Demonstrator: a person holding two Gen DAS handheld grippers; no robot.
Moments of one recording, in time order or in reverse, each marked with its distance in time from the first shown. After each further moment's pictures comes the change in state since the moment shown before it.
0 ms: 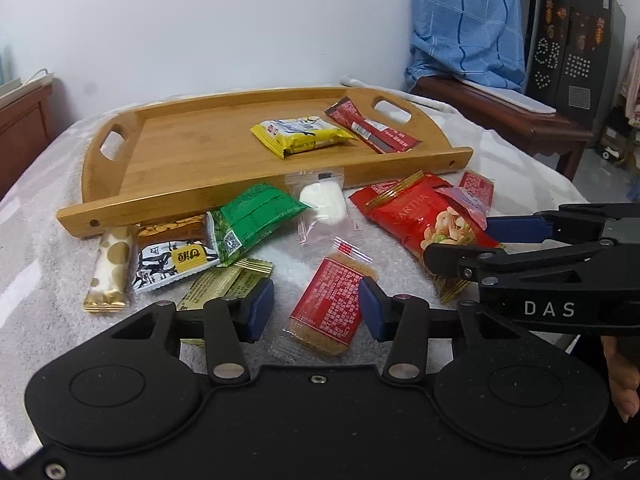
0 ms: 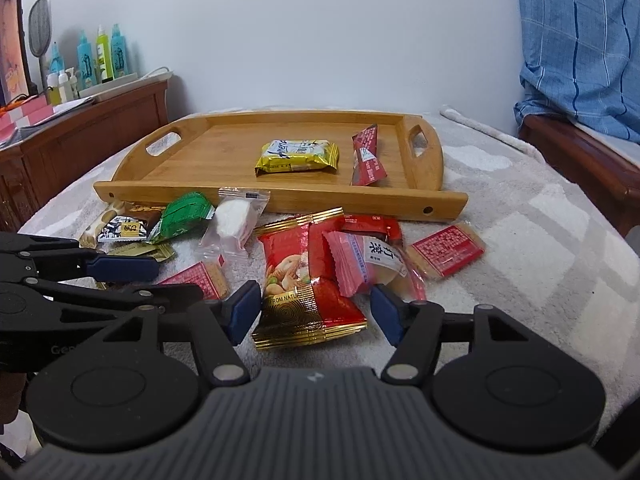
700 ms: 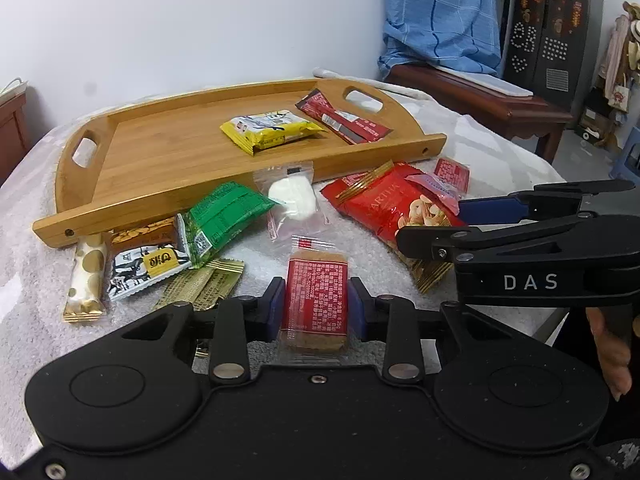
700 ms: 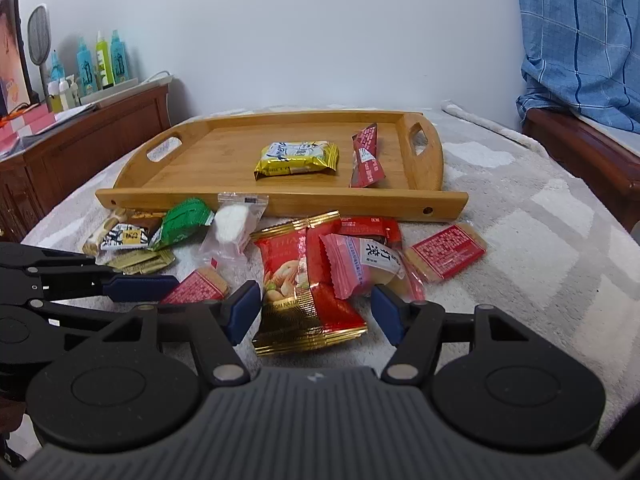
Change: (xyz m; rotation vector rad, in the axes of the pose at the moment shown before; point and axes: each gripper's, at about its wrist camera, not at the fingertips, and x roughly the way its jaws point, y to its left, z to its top) left arm -0.001 -0.009 0.002 0.057 0.024 -0.046; right arm 0.002 -0.006 0.004 0.022 0.004 0.025
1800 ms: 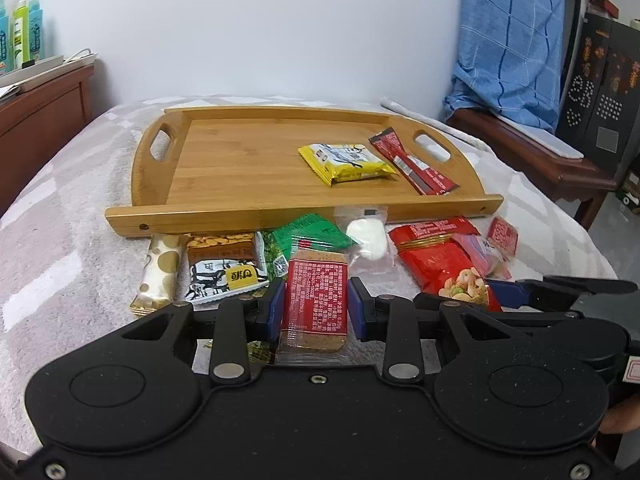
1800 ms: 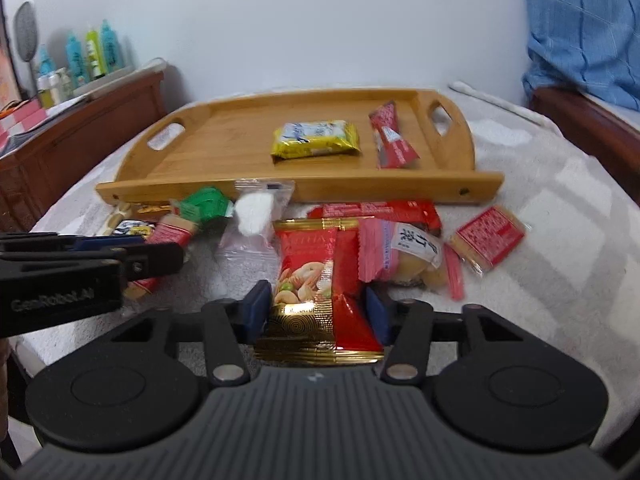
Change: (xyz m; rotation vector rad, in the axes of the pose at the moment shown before) left arm -0.020 0.031 0.013 -0.200 -0.051 0.114; right arm 0.020 0.025 0.003 0.047 0.059 -0.022
